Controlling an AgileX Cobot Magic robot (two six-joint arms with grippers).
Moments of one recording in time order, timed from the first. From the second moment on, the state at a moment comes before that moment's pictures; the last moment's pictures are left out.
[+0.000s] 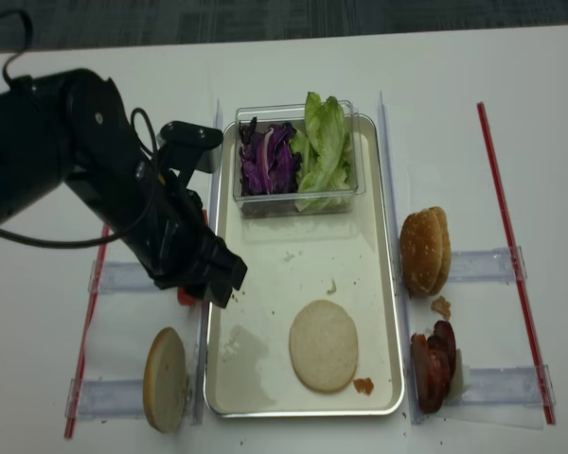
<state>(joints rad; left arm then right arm) -0.43 1.51 -1.01 -0.31 1.04 0.17 0.03 -0.02 -0.47 0.08 1.15 -0.06</state>
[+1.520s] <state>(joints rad) -0.21 1.51 -1.09 0.02 1.21 -0.03 0.03 -0.02 -0.47 0.08 1.15 -0.06</state>
